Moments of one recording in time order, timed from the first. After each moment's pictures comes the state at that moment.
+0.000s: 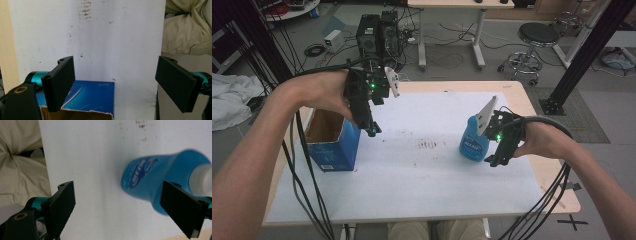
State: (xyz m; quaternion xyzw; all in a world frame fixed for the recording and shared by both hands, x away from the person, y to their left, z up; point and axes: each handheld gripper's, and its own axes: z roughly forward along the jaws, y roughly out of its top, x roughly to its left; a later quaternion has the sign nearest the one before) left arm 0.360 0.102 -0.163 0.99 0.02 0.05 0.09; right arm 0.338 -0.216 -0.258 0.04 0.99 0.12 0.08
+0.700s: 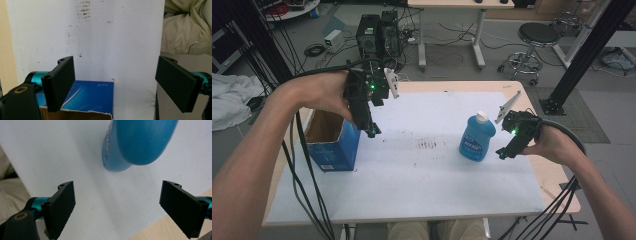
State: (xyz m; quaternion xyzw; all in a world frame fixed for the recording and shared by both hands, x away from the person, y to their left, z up) left arm 0.360 0.103 -0.166 0.99 0.02 0.04 0.09; right arm 0.363 -0.269 -0.285 0.22 0.96 0.14 0.10
